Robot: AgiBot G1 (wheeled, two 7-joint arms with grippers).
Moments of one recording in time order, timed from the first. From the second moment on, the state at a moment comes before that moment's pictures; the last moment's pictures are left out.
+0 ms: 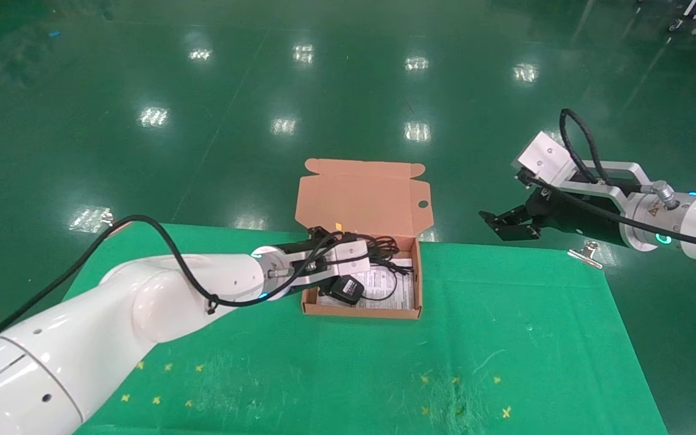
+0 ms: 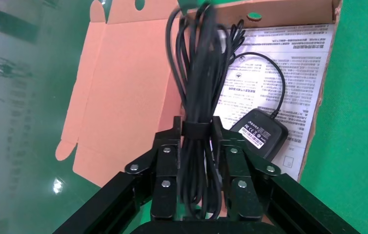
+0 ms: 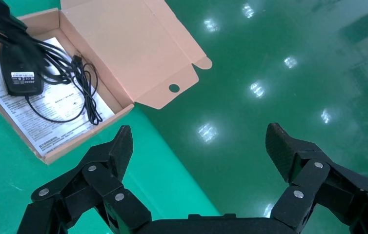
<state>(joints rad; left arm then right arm) -1.48 1.37 1.13 -0.71 1.91 0.47 -0.30 1.60 -0.74 -1.01 1.15 -1.73 -0.65 0.69</state>
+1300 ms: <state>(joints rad) -1.42 1.06 0.85 -0.99 1.58 0.75 -0.35 1.55 -0.72 -0.78 1.20 -1.50 -0.94 0.50</state>
